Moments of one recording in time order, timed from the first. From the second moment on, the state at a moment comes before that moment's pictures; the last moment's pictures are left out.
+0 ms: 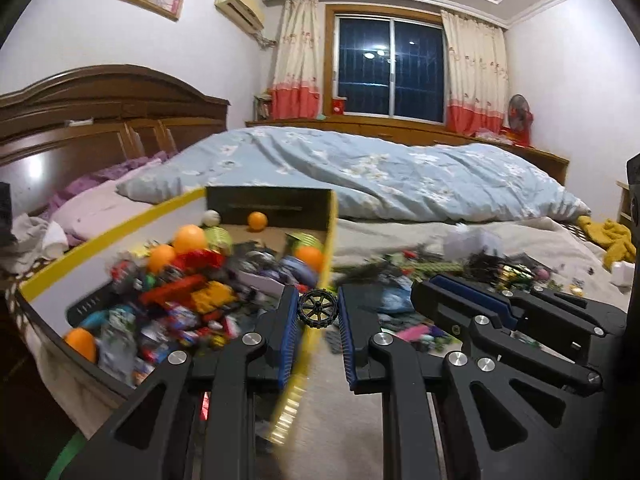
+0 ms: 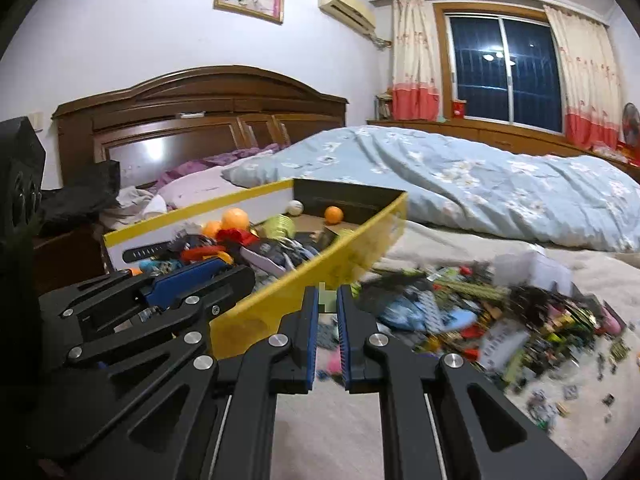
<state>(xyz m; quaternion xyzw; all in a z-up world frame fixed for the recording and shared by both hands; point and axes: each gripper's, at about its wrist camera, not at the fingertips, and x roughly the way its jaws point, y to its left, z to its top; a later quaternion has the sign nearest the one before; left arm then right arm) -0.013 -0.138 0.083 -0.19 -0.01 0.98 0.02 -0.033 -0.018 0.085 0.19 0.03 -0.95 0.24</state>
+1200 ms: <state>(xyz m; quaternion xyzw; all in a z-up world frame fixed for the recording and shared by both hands) -0.042 -0.214 0.055 -0.23 -0.03 0.97 -0.11 -0.080 -0.104 0.058 0.21 0.06 -0.92 0.33</state>
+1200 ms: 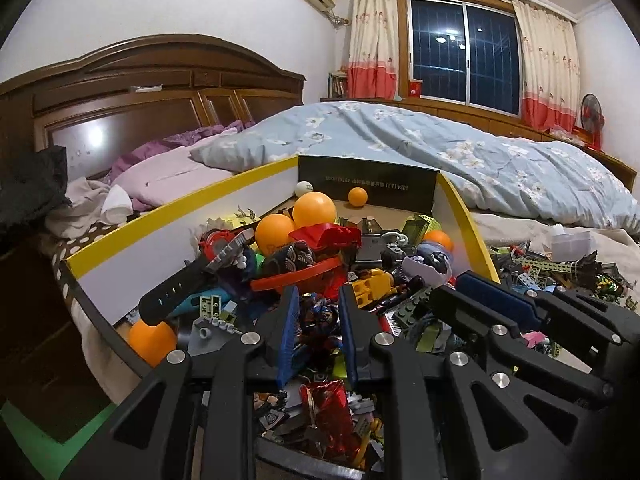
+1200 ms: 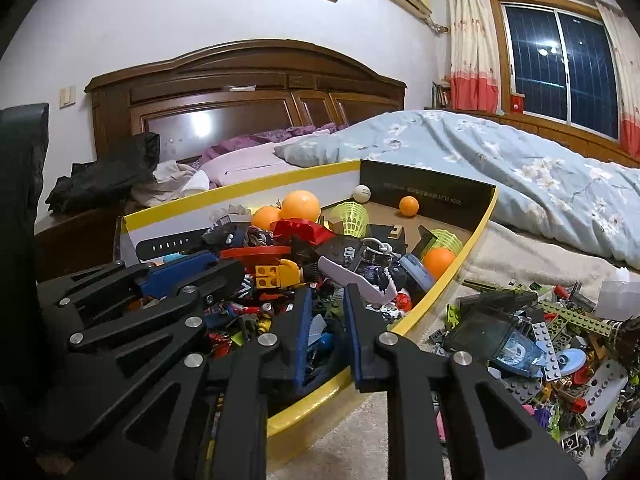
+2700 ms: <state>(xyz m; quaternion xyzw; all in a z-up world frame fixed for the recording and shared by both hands) 0.026 -0.184 0.057 -0.12 0.02 0.97 -0.23 -0.034 -0.065 0.057 0.16 0.04 -0.97 0.18</state>
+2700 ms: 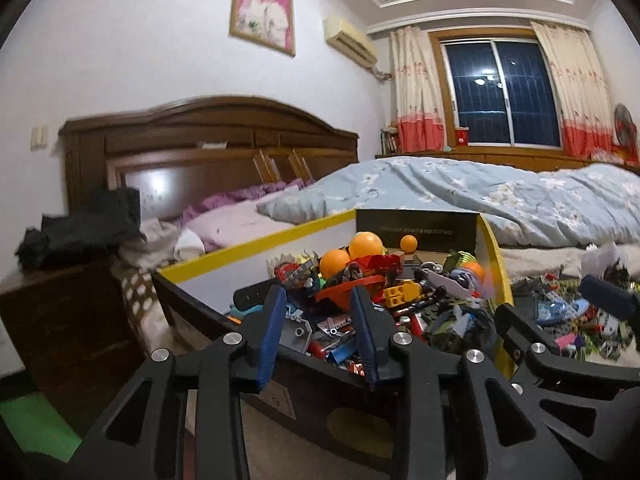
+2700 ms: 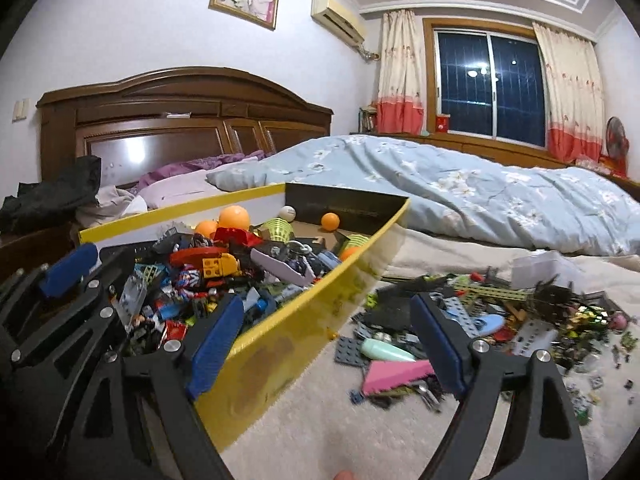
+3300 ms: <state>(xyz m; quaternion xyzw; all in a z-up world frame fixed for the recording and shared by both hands) 0.085 -0.146 0.067 -0.09 -0.01 0.98 -0.19 0.037 -0.008 0.065 0.16 0.02 -0.98 0.15</state>
